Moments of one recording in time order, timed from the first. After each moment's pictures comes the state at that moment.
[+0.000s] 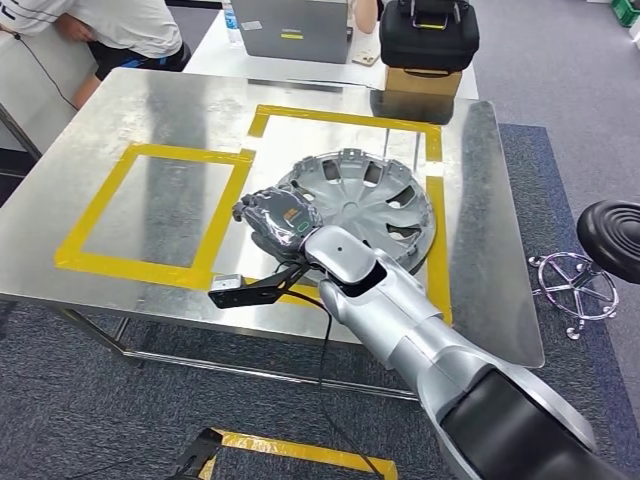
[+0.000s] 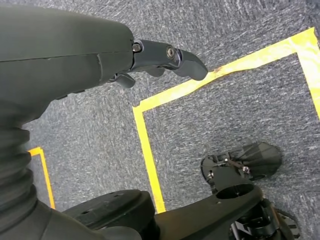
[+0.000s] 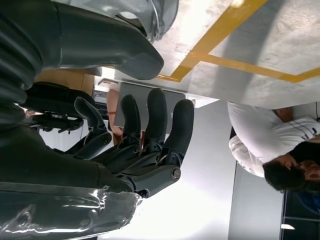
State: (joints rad) left arm -0.18 -0.17 0.91 -0.21 -1.21 0.04 0.06; right arm -0.96 0.33 0.79 -0.45 1.10 -0.22 -0.23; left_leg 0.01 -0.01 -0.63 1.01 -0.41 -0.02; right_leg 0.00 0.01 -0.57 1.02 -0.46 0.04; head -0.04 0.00
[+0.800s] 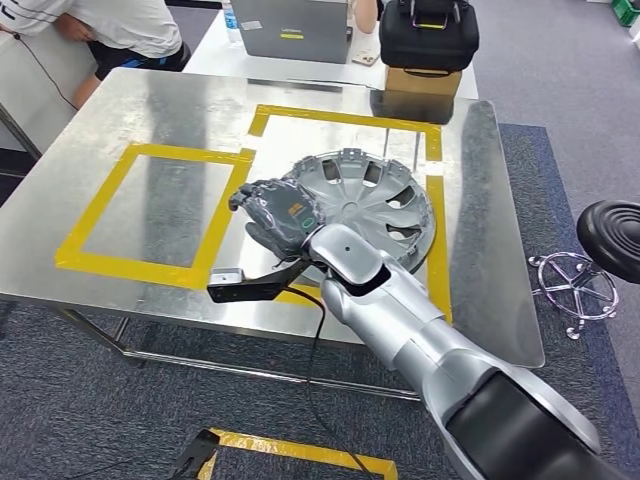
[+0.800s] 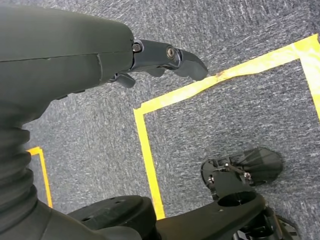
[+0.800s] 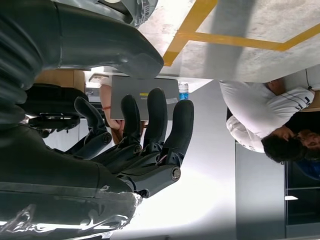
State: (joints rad) left arm -0.17 -0.17 0.92 -0.21 -1.21 0.06 0.06; right arm -0.94 0.30 0.80 -0.51 1.01 -0.29 -0.24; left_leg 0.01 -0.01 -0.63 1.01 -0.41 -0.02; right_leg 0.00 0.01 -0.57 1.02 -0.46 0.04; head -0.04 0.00
